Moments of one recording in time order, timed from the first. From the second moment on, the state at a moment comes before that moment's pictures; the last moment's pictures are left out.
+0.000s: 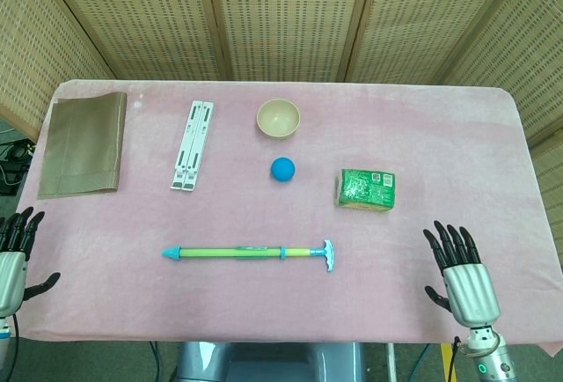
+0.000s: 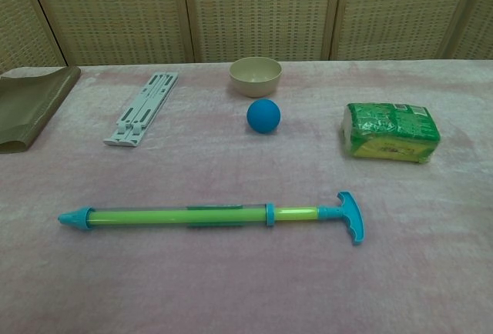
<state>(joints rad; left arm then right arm) -0.03 -1.20 -0.04 -1.60 1.49 1.54 0.17 0.08 -1.36 0.00 -1.53 -1.67 1.55 -0.24</state>
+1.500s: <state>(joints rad) -0.04 -1.17 -0.04 -1.60 1.46 1.51 0.10 0.39 -1.89 0.17 -1.53 -1.37 1.17 -0.79</state>
